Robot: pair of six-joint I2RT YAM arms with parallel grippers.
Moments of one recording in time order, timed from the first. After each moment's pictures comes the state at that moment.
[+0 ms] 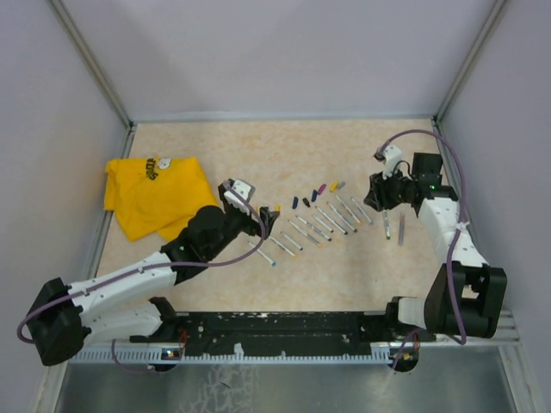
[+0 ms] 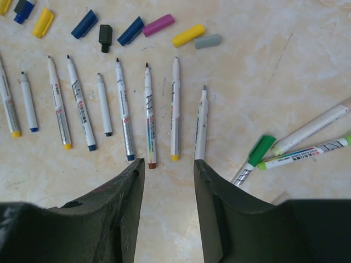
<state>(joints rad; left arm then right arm) -0.92 1.05 0.61 0.34 -0.26 -0.09 -0.10 1.28 0.95 -0.52 -0.60 -0.43</state>
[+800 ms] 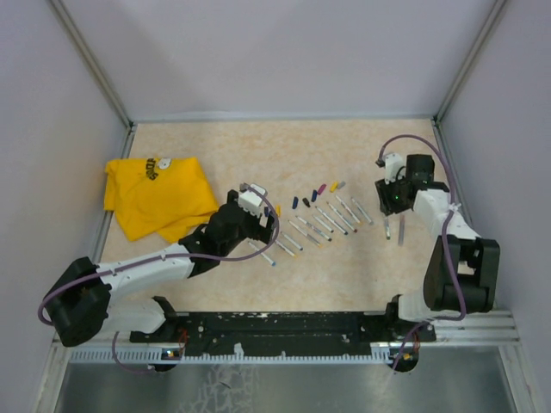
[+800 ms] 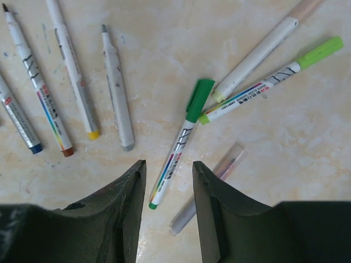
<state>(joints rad) -0.88 1.25 0.61 0.29 -0.32 -0.09 -0.10 1.42 0.94 -0.50 -0.25 -0.44</state>
